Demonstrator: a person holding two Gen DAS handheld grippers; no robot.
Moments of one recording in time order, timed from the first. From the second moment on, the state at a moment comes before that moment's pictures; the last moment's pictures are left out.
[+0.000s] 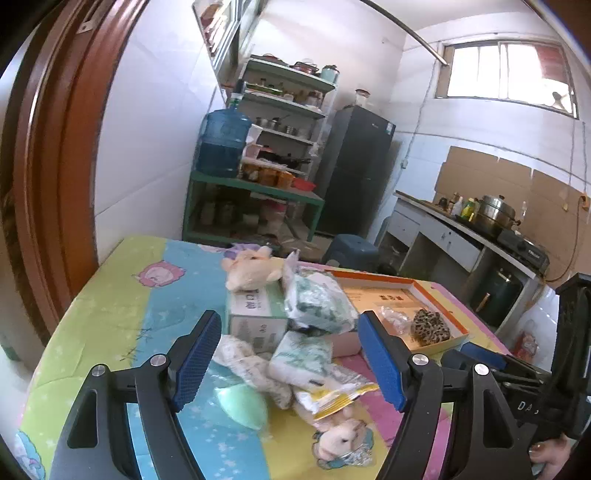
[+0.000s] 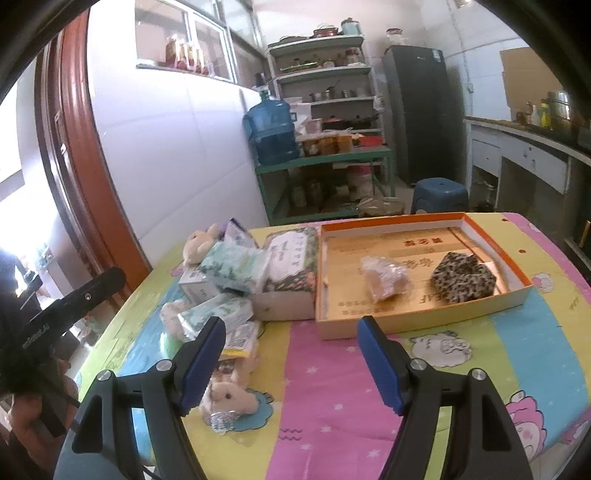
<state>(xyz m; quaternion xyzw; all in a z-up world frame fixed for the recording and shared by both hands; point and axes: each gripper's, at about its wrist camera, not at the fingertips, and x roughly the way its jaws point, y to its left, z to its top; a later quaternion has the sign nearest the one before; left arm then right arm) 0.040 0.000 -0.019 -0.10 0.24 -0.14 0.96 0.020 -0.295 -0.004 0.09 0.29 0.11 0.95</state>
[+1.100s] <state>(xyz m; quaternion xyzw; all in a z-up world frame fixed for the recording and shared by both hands) 0.066 0.022 -0.096 -0.10 0.34 -0.14 0.93 0.039 -0.226 -0.066 0.06 0.37 0.18 0.91</state>
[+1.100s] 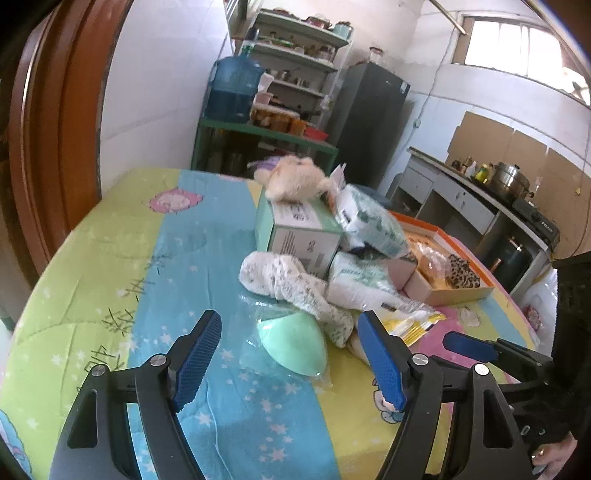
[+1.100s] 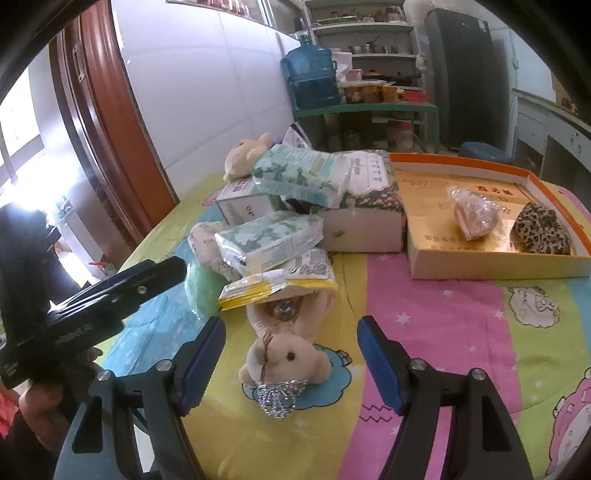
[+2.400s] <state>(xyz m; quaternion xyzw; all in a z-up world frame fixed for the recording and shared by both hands) 0.092 0.020 -0.136 -0.12 0.39 -0.15 0.90 0.038 -0.187 -0.100 -0.03 0.41 0.15 0.90</state>
